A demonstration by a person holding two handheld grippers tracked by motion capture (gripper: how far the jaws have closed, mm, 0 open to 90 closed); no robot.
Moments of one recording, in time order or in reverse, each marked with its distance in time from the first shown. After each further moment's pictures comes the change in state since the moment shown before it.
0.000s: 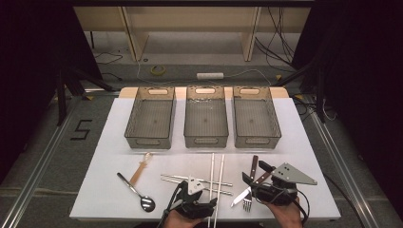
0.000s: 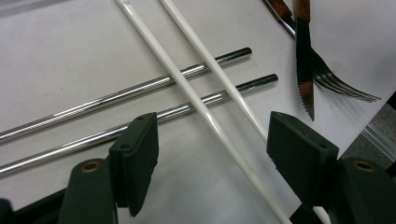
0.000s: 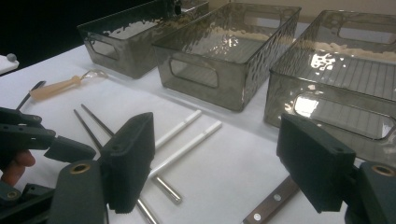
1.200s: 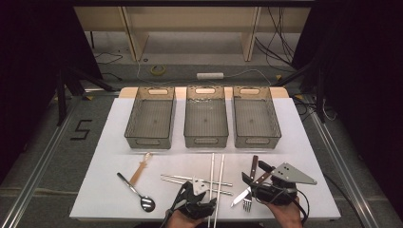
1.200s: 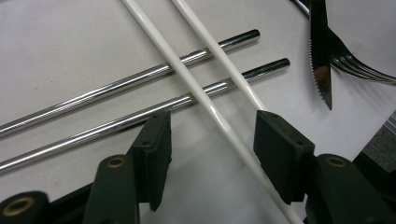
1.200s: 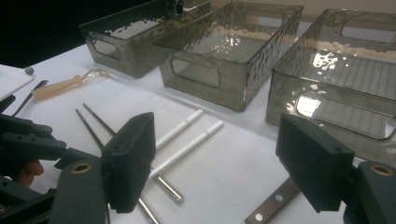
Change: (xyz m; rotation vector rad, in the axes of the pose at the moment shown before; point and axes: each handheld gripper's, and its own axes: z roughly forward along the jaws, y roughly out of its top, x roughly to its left) left arm -0.002 -0.003 0.009 0.053 0.035 0.026; right arm 0.000 0.000 0.000 0.003 0.006 -0.001
